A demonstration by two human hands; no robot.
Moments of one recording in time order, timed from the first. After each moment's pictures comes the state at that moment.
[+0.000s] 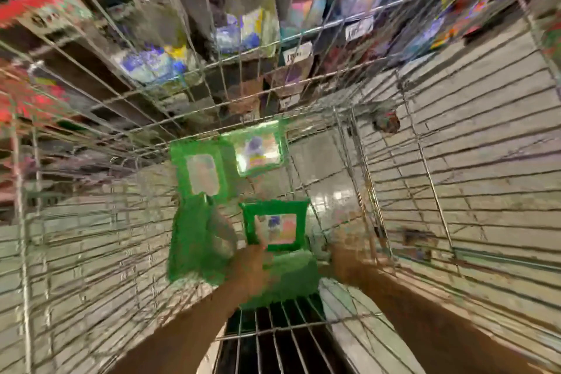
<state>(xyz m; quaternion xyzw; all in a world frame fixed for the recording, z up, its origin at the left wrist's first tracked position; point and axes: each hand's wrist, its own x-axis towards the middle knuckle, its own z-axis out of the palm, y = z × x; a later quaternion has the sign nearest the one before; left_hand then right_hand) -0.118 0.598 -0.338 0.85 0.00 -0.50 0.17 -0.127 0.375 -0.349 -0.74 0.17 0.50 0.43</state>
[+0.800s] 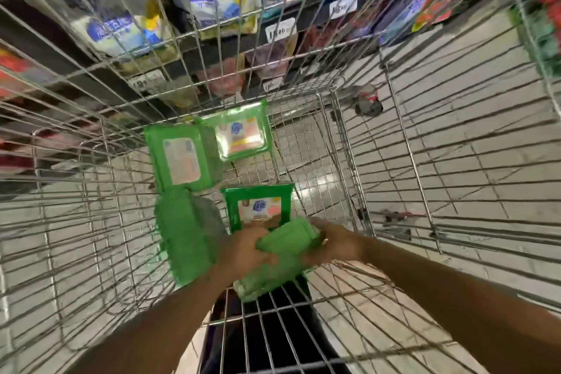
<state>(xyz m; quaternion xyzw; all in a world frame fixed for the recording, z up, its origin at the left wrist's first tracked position) -0.128 0.590 -0.346 0.83 0.02 -0.45 0.32 -0.115 0.361 -0.297 -0.65 0.13 0.57 0.48</state>
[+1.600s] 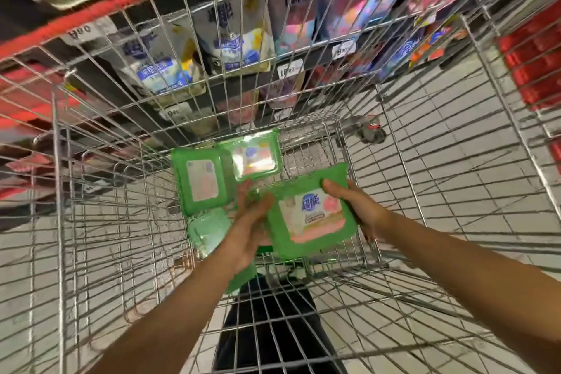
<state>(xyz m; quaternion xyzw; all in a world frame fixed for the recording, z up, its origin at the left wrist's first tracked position) -0.072 0.580 -0.234 0.46 0.28 -0.29 0.79 -0.052 0.350 -0.244 -0.60 0.24 0.36 0.67</state>
